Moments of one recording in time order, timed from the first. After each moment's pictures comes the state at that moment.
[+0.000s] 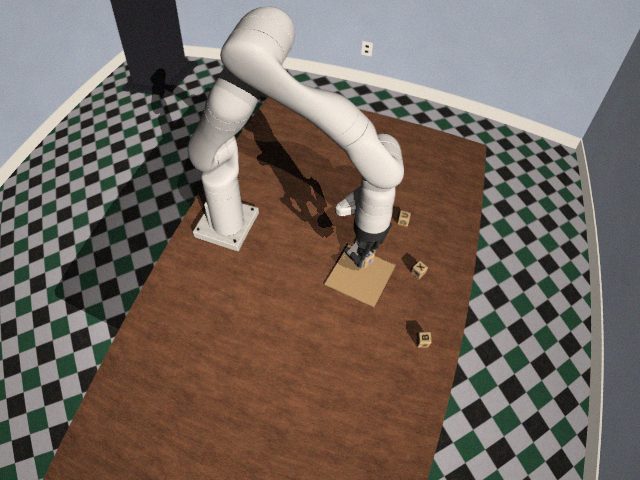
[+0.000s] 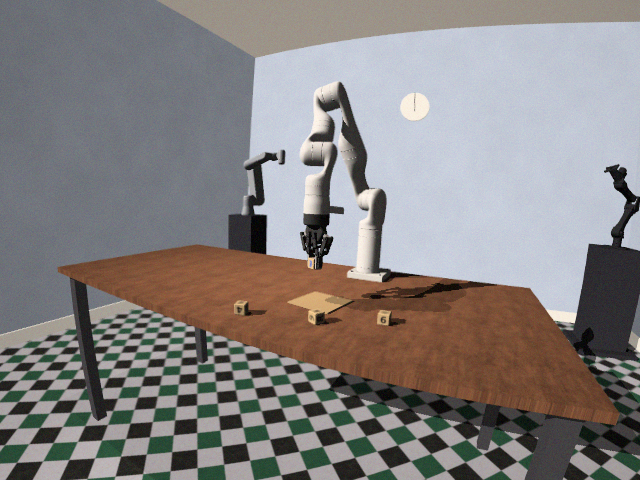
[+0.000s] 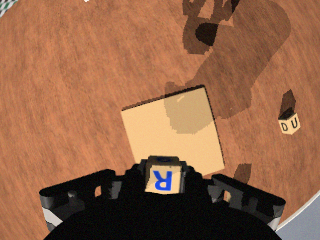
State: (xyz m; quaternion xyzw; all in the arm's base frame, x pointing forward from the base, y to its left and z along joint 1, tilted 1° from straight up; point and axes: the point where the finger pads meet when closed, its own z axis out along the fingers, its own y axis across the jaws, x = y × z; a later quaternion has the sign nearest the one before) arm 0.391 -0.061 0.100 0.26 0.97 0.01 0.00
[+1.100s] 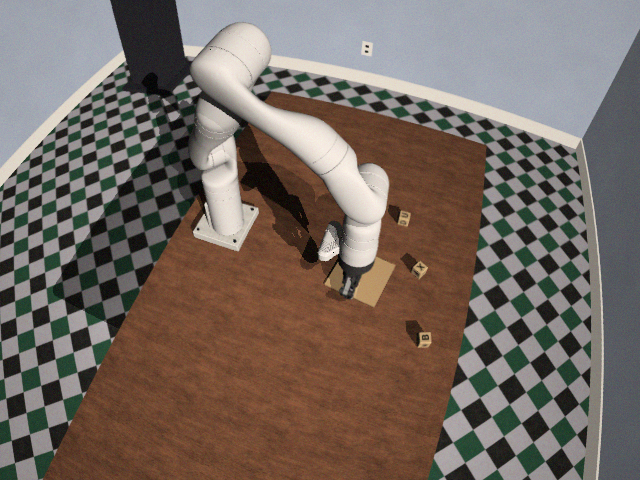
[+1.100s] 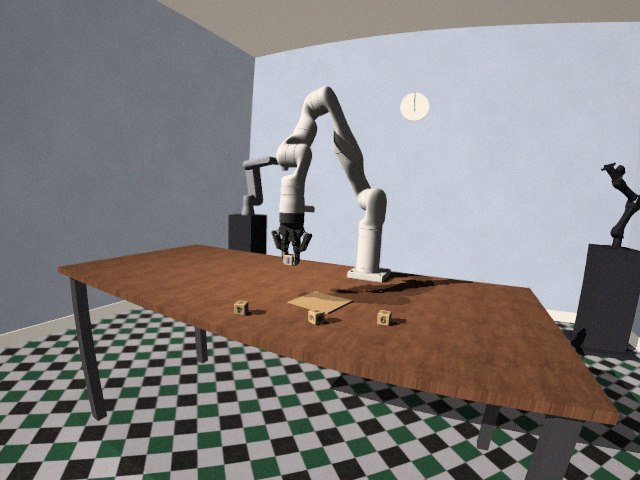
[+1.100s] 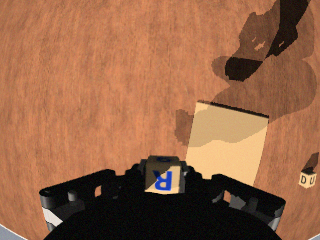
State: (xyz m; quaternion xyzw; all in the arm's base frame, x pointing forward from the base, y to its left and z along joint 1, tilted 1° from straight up) arm 0.380 -0.147 0.097 0.03 1.00 0.00 0.00
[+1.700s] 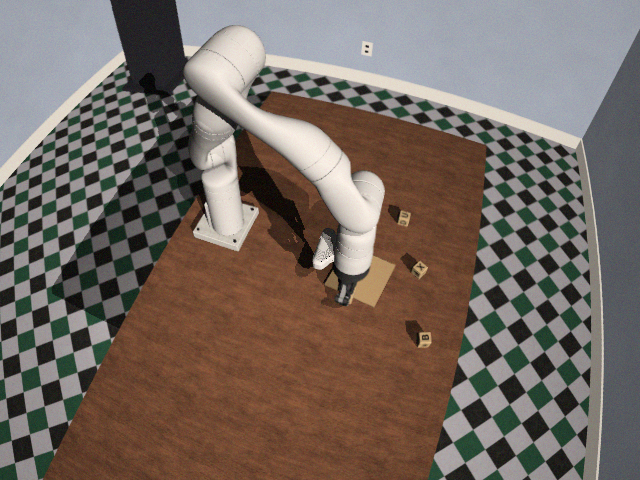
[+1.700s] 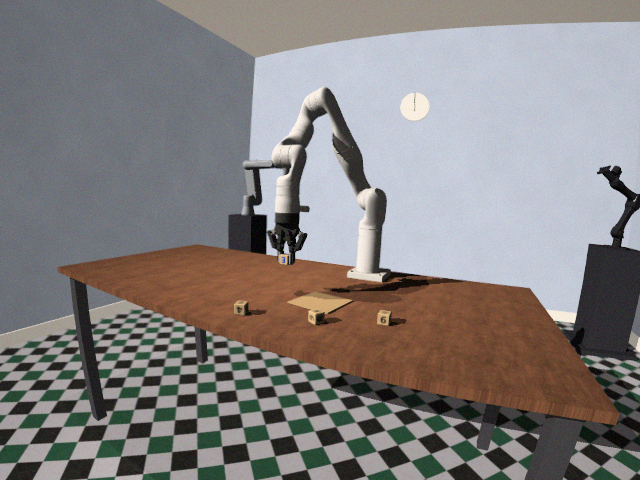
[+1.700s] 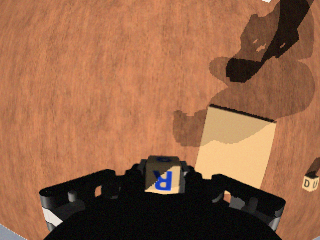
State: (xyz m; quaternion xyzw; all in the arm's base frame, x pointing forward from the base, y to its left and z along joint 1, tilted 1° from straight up) arm 0.375 -0.166 0.096 0.02 1.00 0.00 0.00
